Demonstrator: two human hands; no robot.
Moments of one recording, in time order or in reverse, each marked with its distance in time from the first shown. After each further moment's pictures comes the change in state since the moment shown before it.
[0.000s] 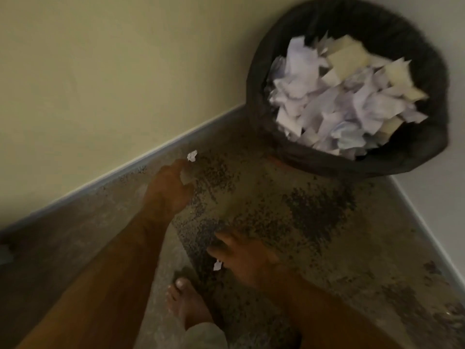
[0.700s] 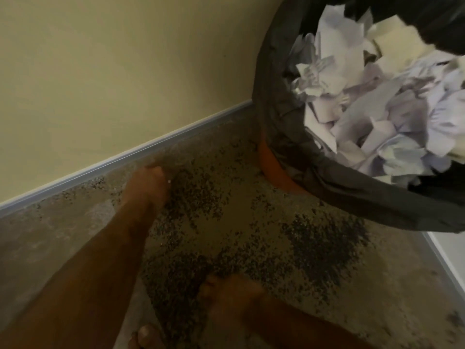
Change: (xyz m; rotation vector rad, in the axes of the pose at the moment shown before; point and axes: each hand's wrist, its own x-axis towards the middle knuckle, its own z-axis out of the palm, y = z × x) left_hand 0.127 -0.045 0.077 0.262 0.069 0.025; right_hand 0.063 0.050 0.042 -0.281 -0.297 -0.352
